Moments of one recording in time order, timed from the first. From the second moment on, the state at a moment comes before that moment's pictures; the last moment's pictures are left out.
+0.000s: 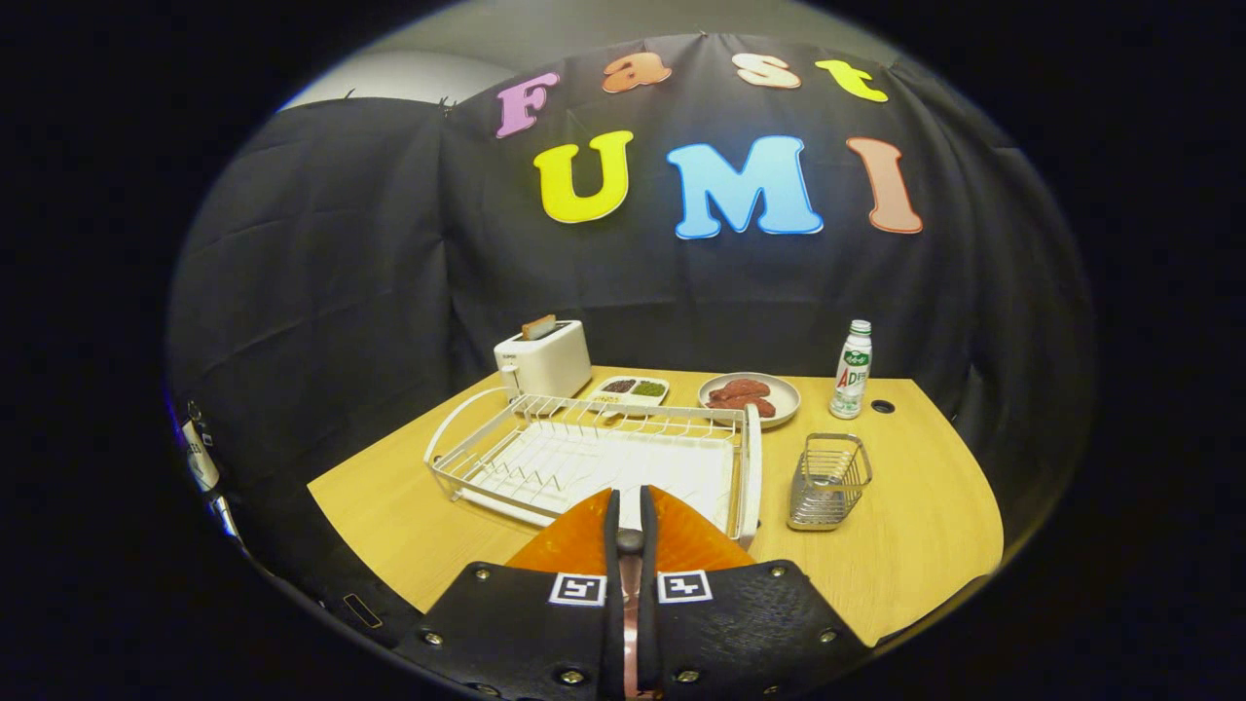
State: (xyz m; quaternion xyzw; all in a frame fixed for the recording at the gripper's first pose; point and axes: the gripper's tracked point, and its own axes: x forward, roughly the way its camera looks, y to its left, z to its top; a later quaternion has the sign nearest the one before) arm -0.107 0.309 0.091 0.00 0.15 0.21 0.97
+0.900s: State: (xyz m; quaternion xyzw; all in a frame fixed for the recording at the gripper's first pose) arm -0.079 0.256 0.113 -0.02 0.14 0.19 0.97
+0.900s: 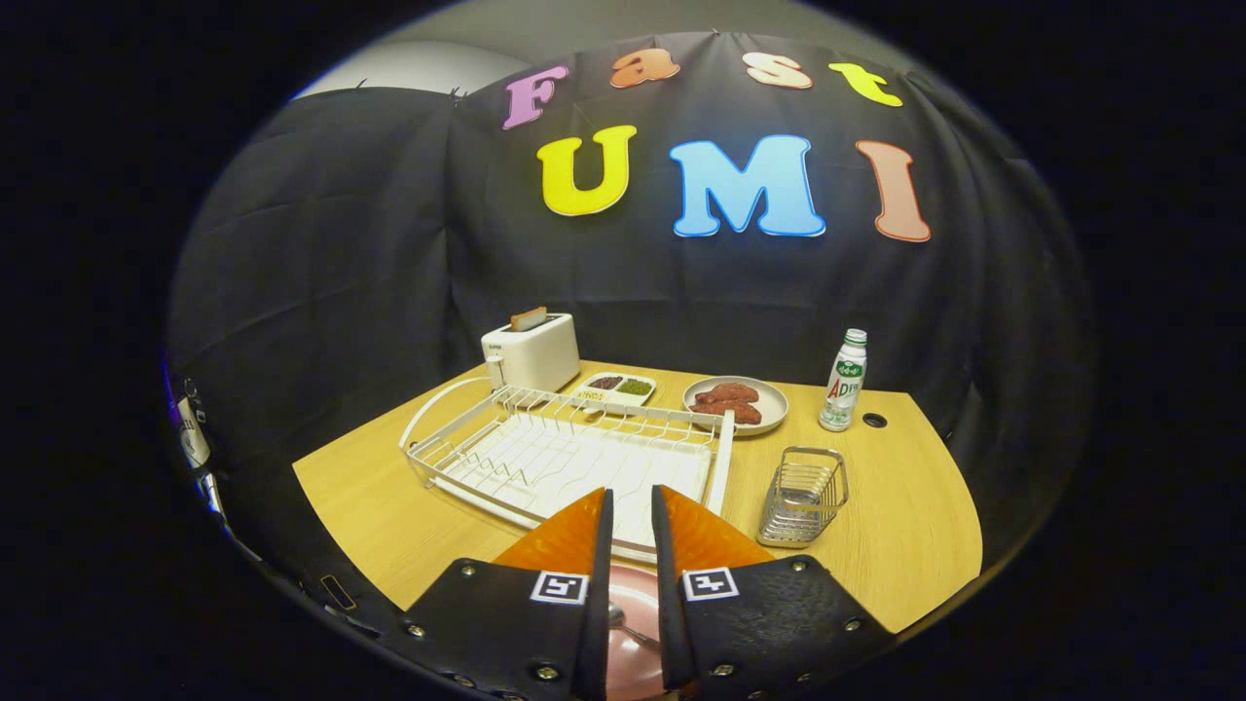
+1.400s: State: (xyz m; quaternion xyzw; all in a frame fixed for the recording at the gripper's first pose) arm -0.071 0.163 0.188 -0.01 0.06 0.07 1.00
